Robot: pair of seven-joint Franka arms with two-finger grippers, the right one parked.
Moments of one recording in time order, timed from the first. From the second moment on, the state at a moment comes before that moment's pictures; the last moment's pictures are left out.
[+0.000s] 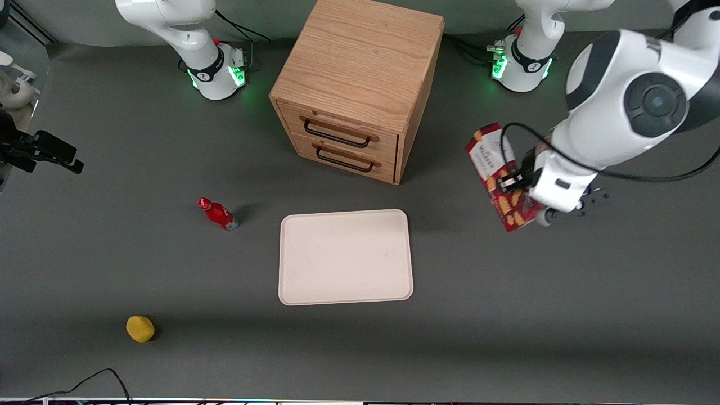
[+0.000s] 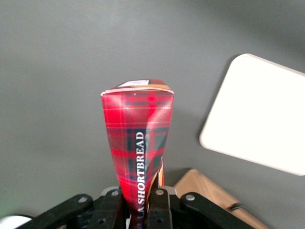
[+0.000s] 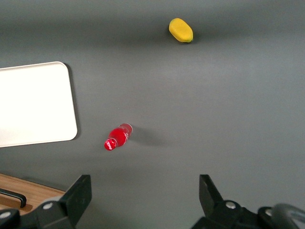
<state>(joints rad) -0.10 0.27 -0.29 -1.50 -0.08 1.68 -0.79</state>
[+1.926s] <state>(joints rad) -0.43 0.87 -0.30 -1.19 0.18 2.11 -1.06</state>
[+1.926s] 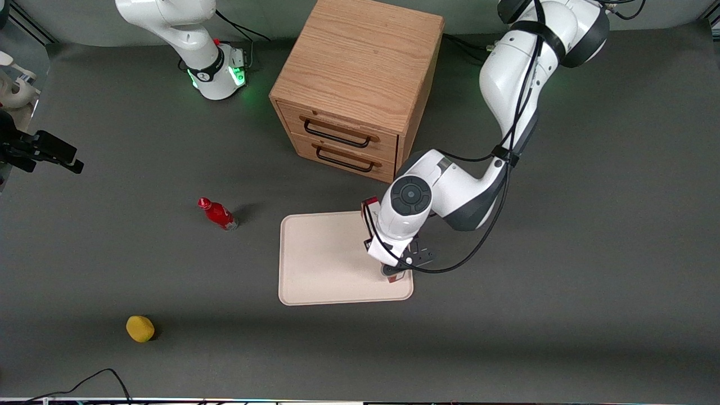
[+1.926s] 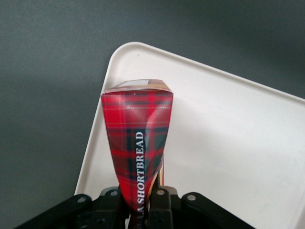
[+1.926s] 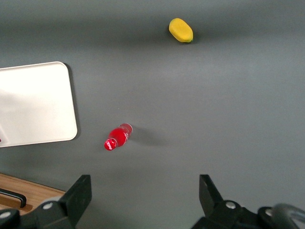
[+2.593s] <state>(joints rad) -0.43 0.91 -0.27 -1.20 0.20 2.21 -1.06</state>
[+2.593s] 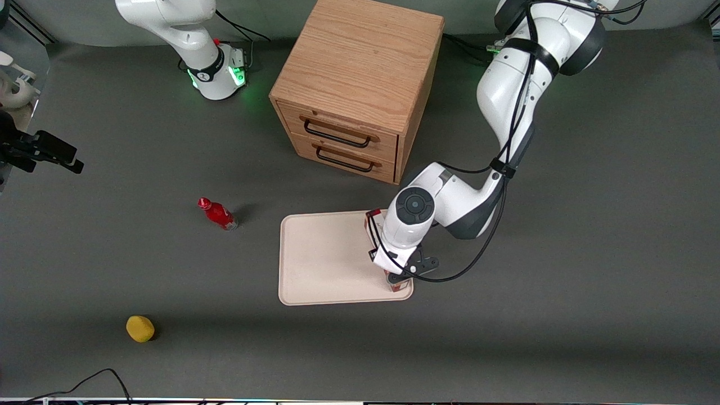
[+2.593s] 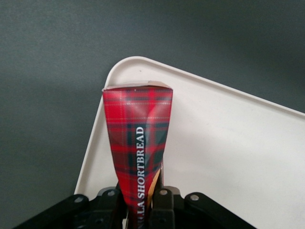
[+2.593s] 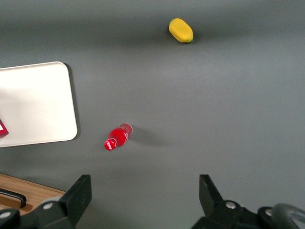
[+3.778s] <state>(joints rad) -0.26 0.55 -0.26 -1.11 0.06 1.49 -0.51</state>
